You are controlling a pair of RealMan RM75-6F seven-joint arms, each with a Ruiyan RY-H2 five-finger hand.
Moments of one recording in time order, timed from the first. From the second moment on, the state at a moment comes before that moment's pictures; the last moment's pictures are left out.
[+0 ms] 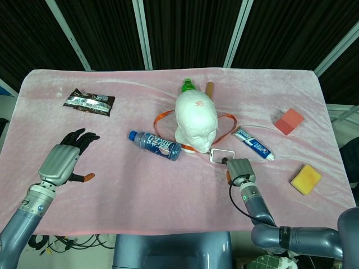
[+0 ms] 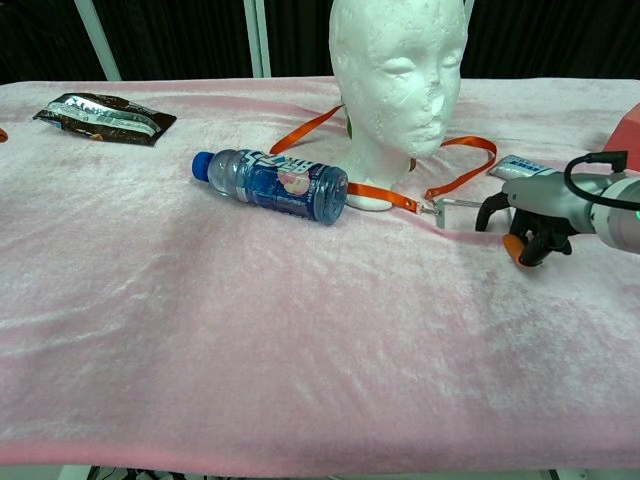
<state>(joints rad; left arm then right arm) -0.52 -0.96 -0.13 -2.08 1.17 1.13 0.28 0.87 -1.47 0.07 -1.73 -0.42 1.07 -0.72</state>
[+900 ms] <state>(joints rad) -0.51 -0.95 -0.13 -2.07 1.18 1.13 0.26 0.86 -1.49 0.04 -1.90 -0.45 1.19 -0.79</state>
